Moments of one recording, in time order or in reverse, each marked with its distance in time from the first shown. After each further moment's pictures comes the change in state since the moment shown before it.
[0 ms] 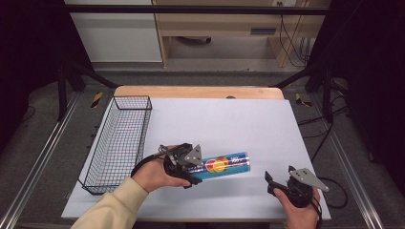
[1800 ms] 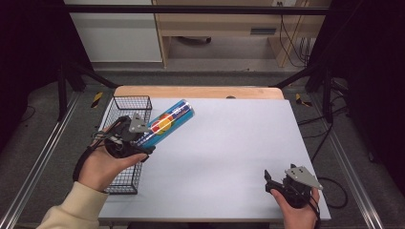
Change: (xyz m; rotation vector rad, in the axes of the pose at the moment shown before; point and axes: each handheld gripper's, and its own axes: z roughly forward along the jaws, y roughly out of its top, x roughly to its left) left arm 0.015 -0.050 -0.133 0.076 0.444 -0.402; right arm 0.011 0.011 -0.002 0.015 -0.090 -0.082
